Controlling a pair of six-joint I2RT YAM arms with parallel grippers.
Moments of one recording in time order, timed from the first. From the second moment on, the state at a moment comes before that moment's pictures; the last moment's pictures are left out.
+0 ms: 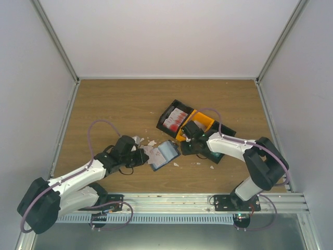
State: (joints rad) left arm -0.63 1.02 0.44 -0.27 0.24 -0.87; right arm 0.71 1.57 0.84 -0.46 -0.03 0.51
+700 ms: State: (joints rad) left arm -0.66 1.14 0.32 0.13 0.23 -1.10; right arm 0.65 1.64 0.86 -0.39 -0.06 0.44
